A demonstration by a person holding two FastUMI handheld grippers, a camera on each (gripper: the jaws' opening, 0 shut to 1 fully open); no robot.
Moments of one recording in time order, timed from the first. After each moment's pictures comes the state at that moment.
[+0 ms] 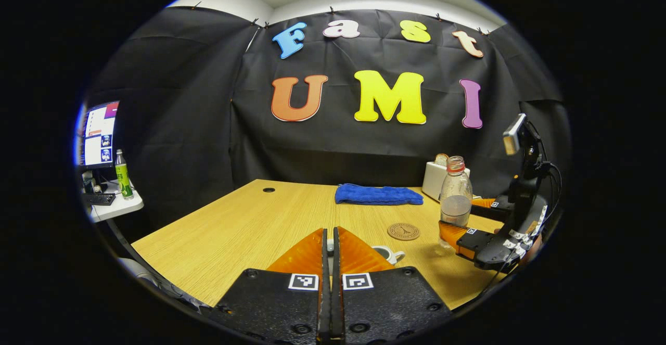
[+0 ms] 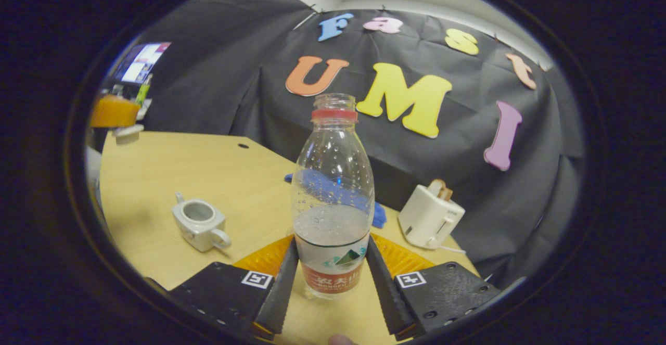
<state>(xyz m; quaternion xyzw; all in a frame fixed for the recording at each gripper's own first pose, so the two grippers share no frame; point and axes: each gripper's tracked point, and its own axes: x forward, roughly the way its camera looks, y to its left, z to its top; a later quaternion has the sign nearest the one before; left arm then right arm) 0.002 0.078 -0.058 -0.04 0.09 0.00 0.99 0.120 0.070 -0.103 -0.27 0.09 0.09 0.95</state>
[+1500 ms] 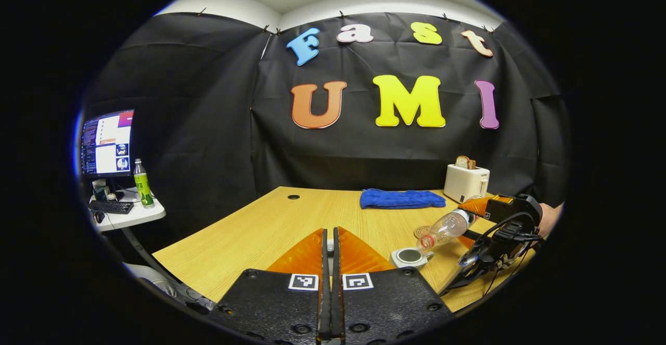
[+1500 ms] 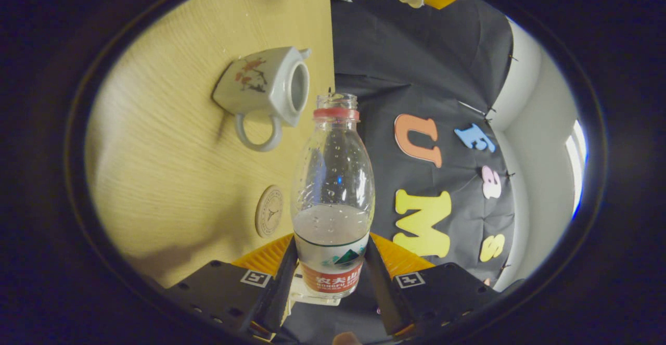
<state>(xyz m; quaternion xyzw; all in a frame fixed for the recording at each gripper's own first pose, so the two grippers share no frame) -0.006 0.127 -0.050 -0.03 0.08 0.05 0.99 0.142 0.108 -0.114 -0.75 -0.07 0.10 0.65</state>
